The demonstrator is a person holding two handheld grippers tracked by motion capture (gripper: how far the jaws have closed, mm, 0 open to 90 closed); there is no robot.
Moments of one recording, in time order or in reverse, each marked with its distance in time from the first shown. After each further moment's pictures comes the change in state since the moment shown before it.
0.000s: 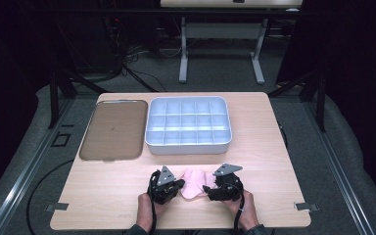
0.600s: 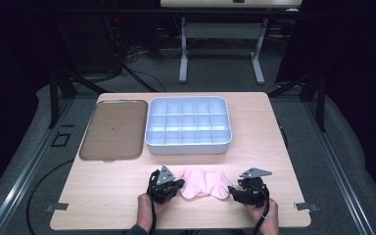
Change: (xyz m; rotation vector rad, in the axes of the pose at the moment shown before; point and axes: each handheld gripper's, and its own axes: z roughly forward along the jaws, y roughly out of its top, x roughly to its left) left arm 0.002 0.000 0.000 0.001 -0.013 -0.010; right arm -0.032 -0.034 -0.047 0.046 -0.111 0.177
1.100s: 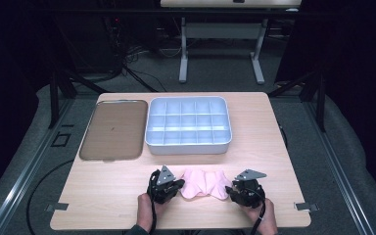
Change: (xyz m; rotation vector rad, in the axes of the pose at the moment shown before) left arm 0.000 0.000 0.000 0.000 0.001 0.007; right arm 0.008 -0.001 0.008 -0.019 0.003 -0.055
